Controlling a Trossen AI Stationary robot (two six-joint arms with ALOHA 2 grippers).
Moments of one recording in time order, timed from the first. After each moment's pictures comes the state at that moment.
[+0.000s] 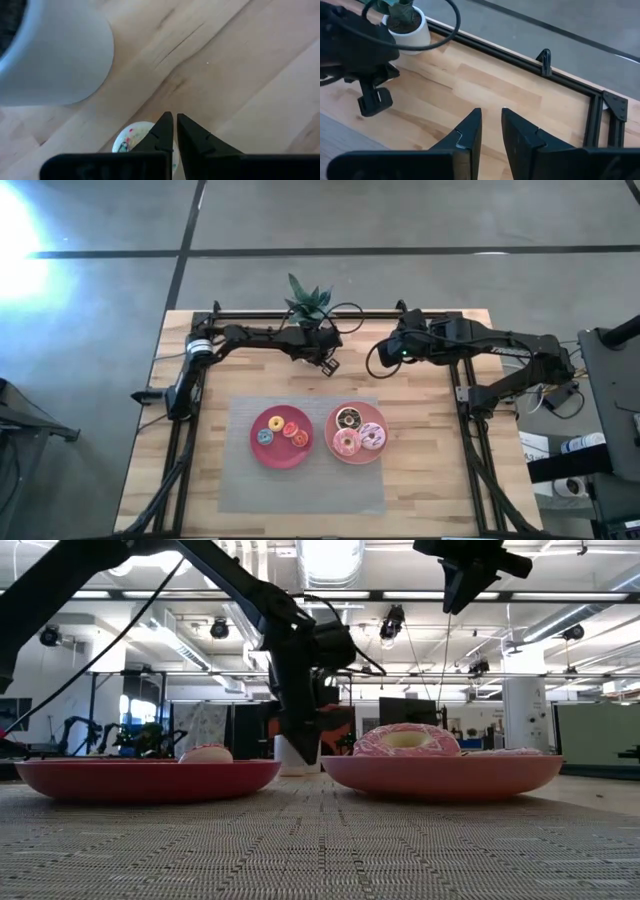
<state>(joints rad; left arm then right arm) 0.34 2.07 1.52 -0.59 -0.31 -0.41 -0.09 1.34 1.44 -1.26 0.66 0.93</state>
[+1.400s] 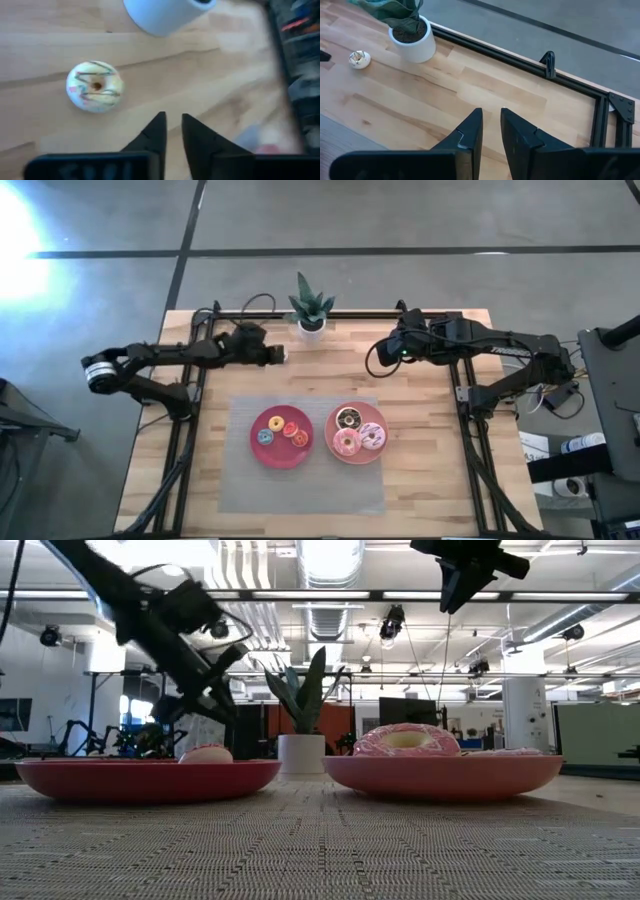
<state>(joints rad) 0.52 1.25 0.58 0.00 0.05 -0.90 -0.09 1.34 1.44 -1.24 0.66 0.94</state>
